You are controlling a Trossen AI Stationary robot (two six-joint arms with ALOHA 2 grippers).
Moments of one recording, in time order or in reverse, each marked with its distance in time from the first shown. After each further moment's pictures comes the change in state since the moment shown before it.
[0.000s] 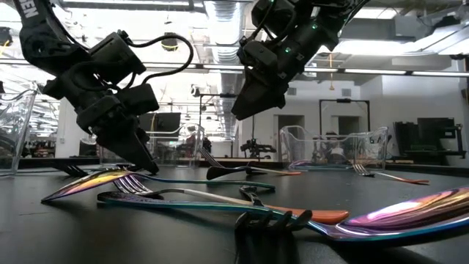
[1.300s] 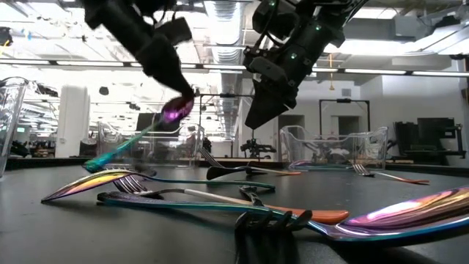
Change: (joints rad) left arm 0.013 -0.181 0.488 -0.571 -0.249 0.247; right arm 0.021 -0.001 0.000 -0.123 0.134 -0.002
